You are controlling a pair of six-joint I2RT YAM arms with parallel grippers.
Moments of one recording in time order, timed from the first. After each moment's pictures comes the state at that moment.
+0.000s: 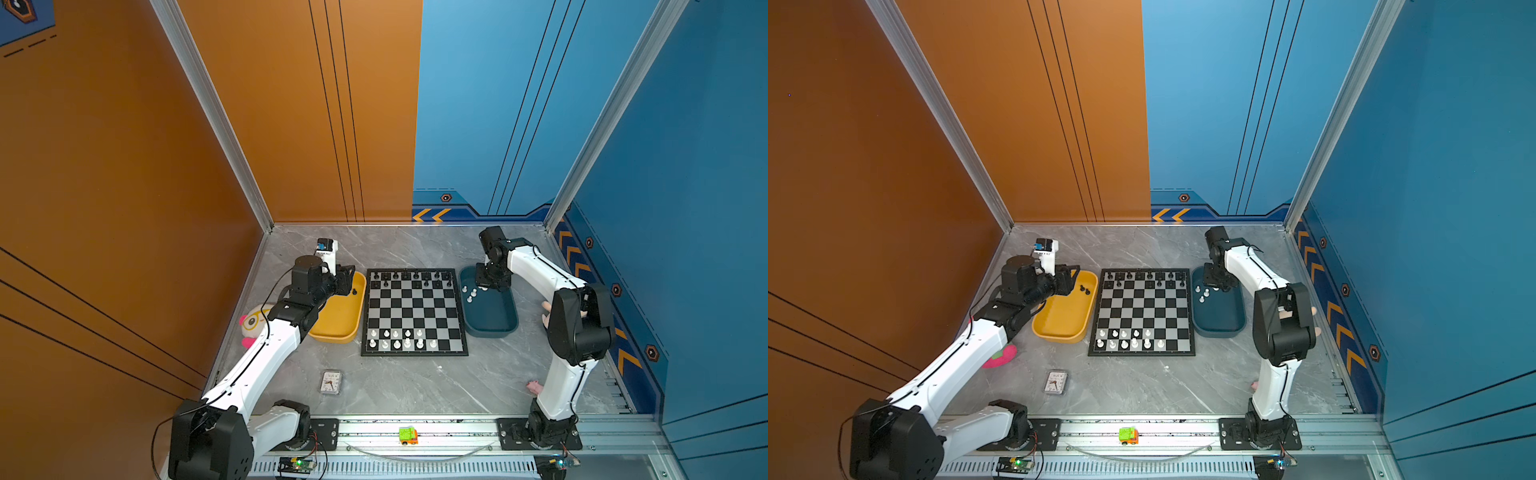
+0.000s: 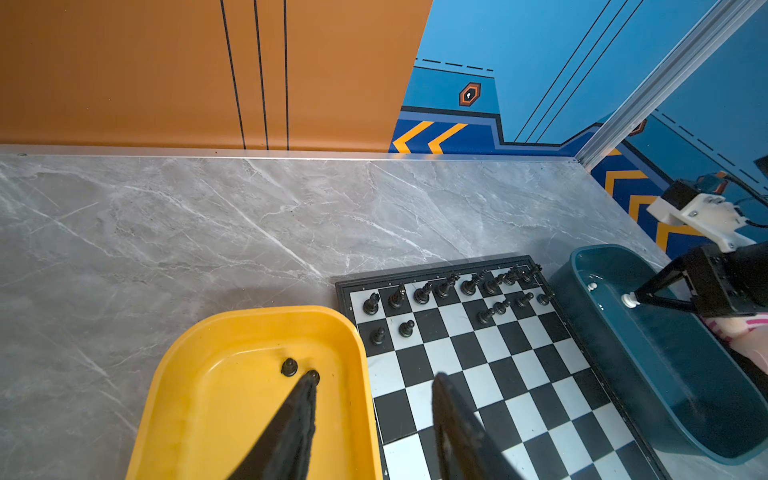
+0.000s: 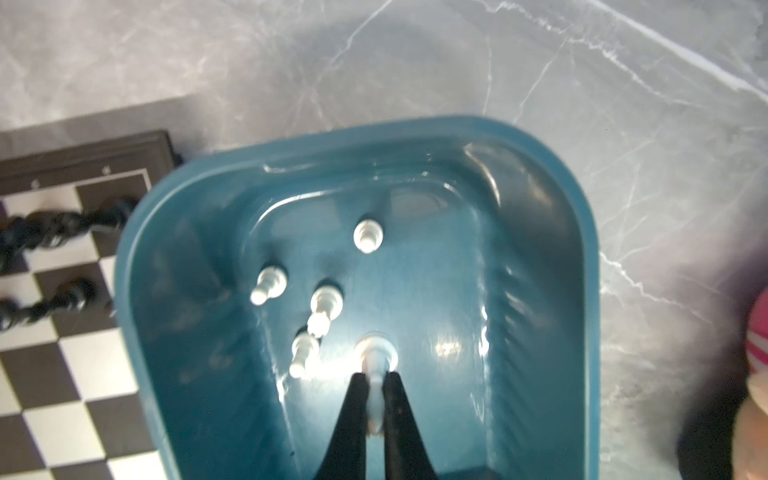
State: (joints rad) left arm -0.22 1.14 0.81 -0.09 0.14 -0.21; right arm 0.22 1.86 1.47 -0.93 0.10 0.36
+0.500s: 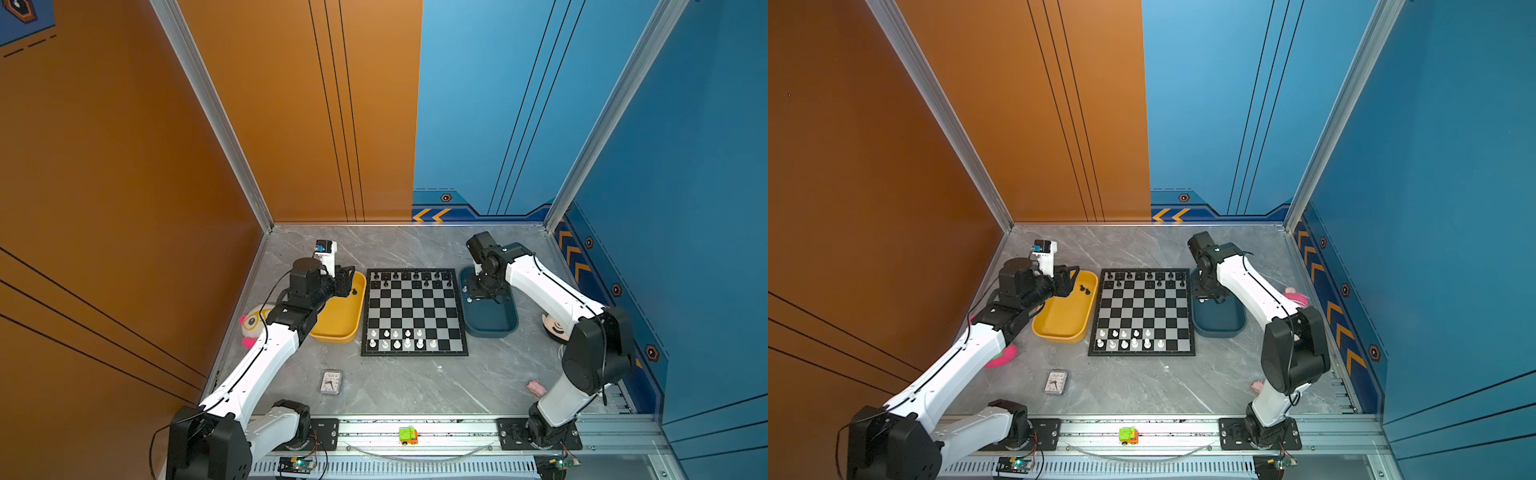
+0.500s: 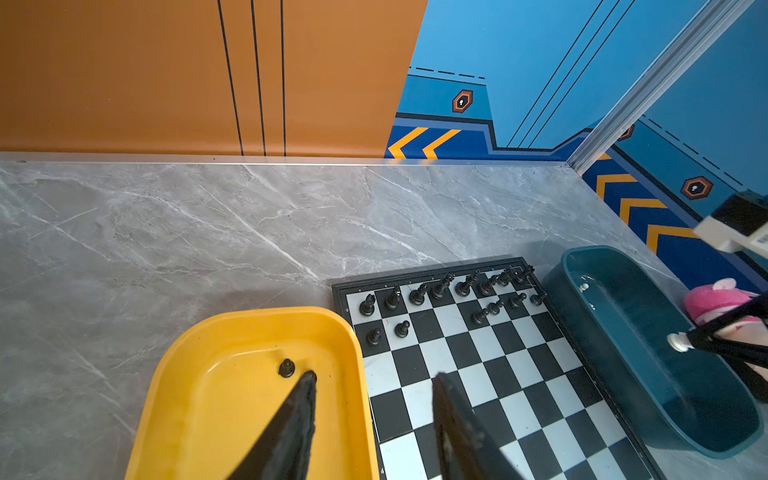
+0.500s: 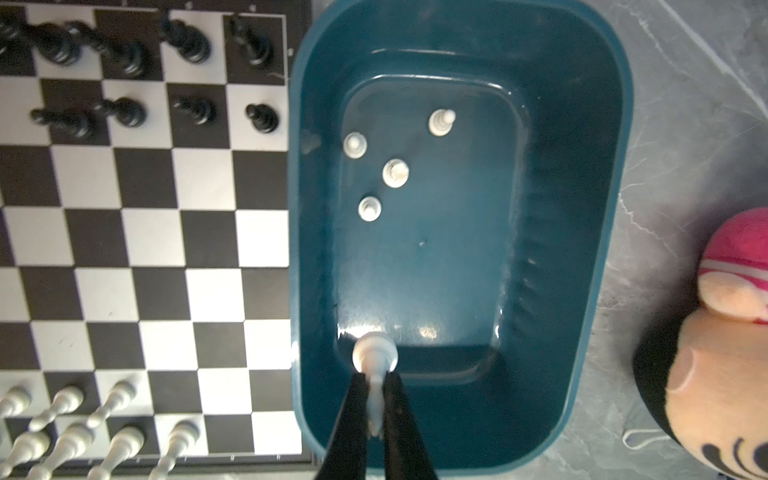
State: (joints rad) left arm -0.22 1.11 0.79 -0.08 0.15 -0.21; right arm 0.41 1.65 1.42 -1.10 0.12 0.34
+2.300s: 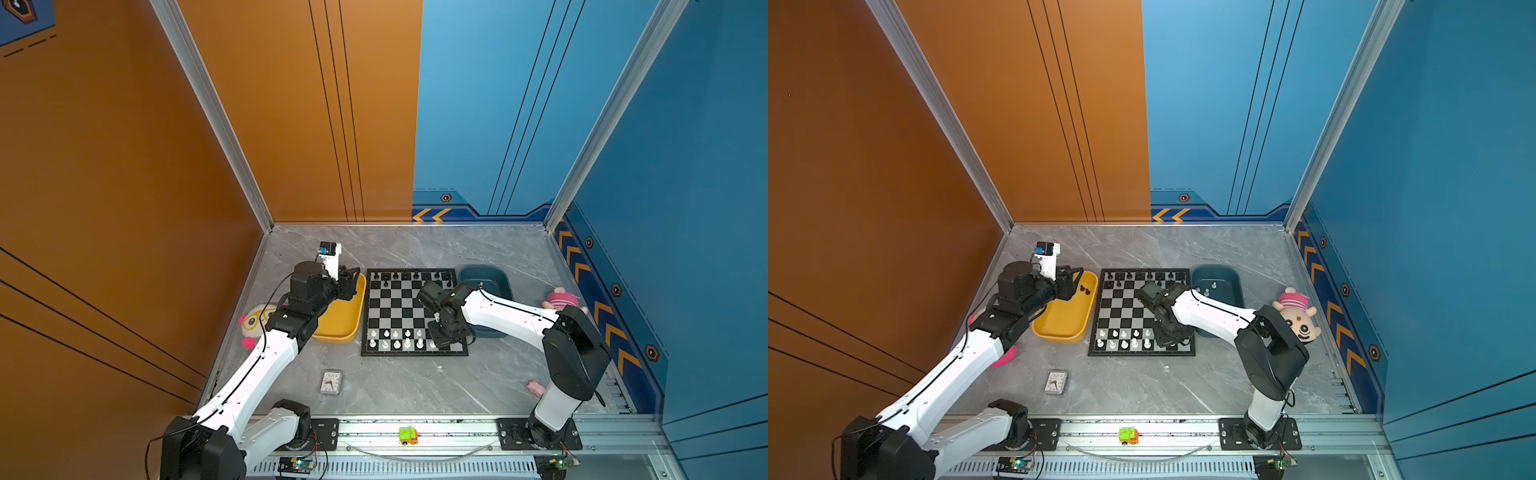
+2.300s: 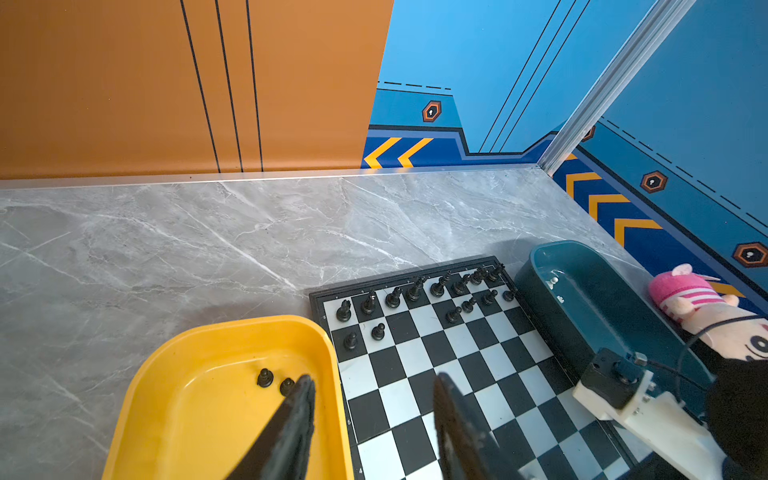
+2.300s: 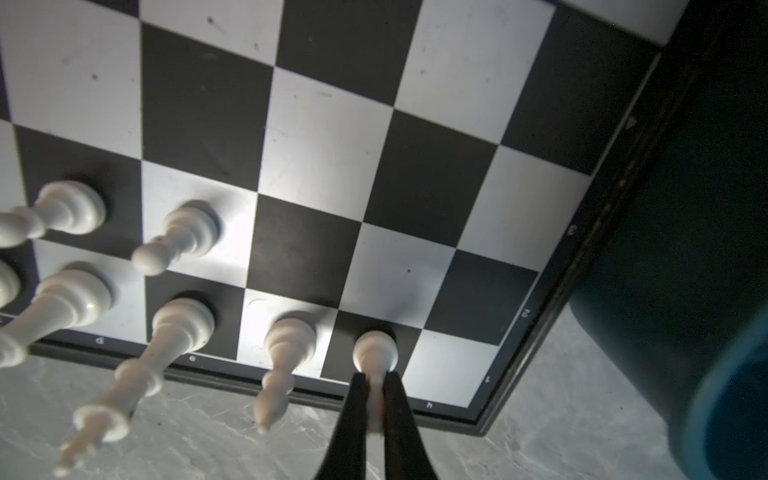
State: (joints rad) left arm -0.27 1.06 0.77 -0.07 0.15 -0.20; right arm 0.79 1.73 1.21 -0.97 0.06 0.50
